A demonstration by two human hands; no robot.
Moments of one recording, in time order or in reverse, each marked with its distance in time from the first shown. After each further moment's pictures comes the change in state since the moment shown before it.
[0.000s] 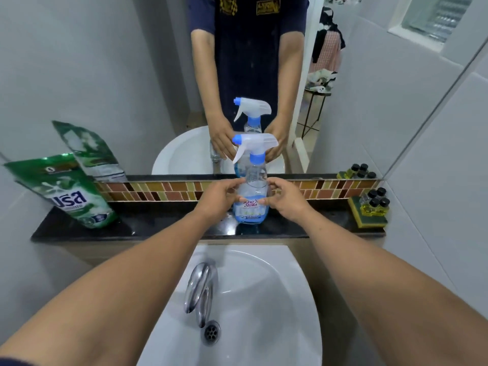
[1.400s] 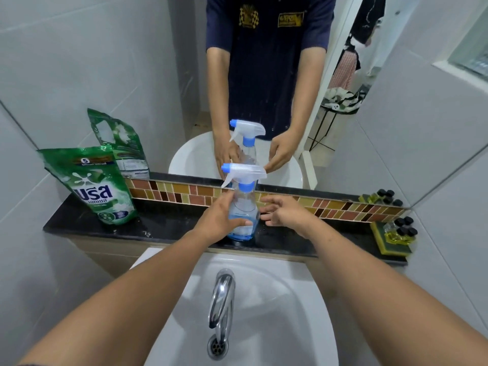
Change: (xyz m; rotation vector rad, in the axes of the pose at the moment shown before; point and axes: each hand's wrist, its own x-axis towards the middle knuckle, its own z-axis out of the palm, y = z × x) left_hand -0.020 -0.075 -0.042 0.025 0.047 -0.056; right_hand 0.024 -0.051 0.067 0.054 -0.225 0.340
